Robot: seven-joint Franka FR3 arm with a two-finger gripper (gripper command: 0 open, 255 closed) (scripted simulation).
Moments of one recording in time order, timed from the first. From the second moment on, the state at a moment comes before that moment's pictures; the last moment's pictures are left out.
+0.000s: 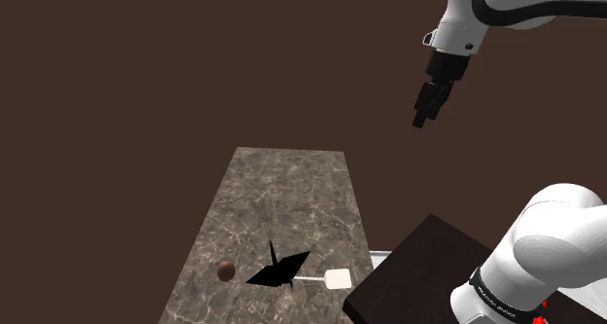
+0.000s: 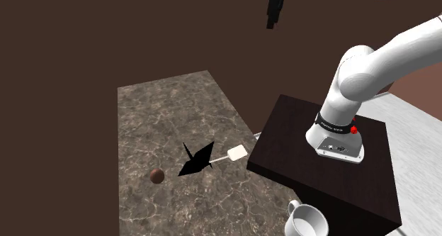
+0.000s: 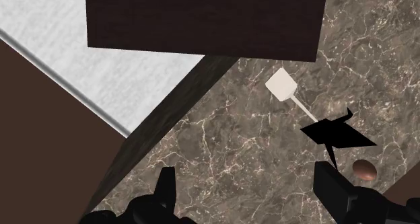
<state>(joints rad) -0.01 -0.81 -0.07 -2.38 0.03 1.59 -0.15</state>
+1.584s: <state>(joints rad) 0.11 -0.45 0.38 -2.63 0.23 2.19 0.33</state>
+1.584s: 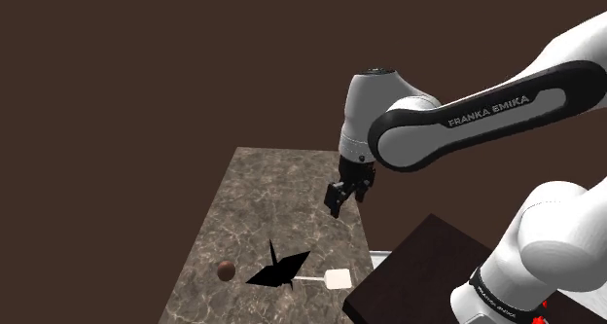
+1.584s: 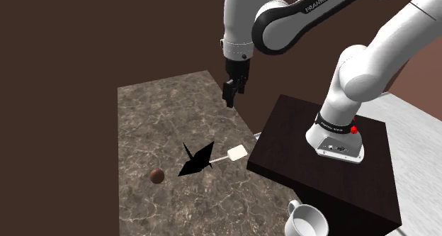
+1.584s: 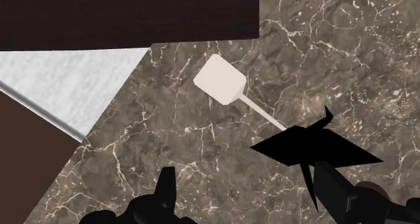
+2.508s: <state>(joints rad) 0.11 0.18 0.55 -2.41 -0.15 2.53 0.87</state>
